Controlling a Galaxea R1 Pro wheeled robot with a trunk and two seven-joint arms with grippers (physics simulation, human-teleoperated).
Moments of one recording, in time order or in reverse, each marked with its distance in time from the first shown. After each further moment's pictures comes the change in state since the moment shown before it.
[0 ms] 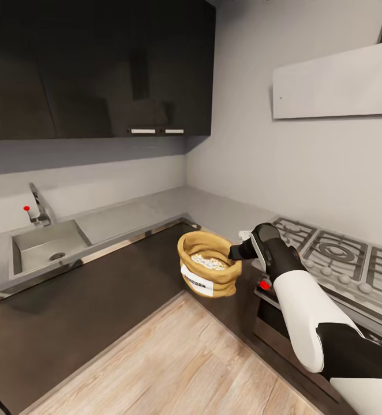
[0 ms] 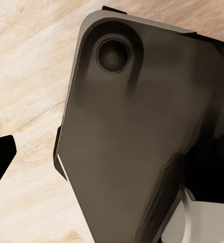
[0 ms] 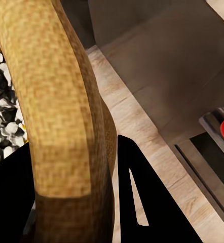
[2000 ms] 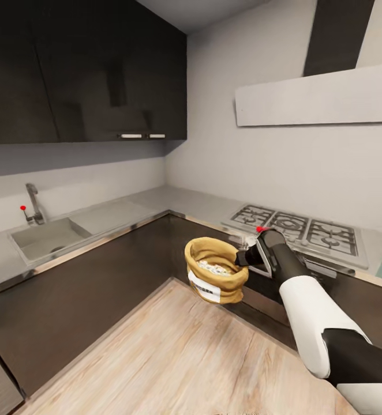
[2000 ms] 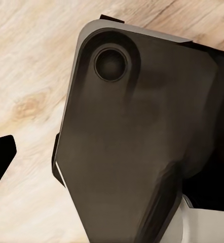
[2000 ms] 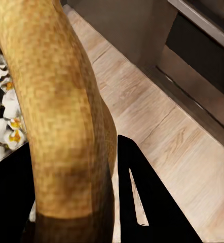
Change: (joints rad) left arm 0.000 0.000 0.000 0.000 0.000 0.000 0.000; right arm 0.032 -0.035 -0.001 0.003 0.005 0.000 -0.006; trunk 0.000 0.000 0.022
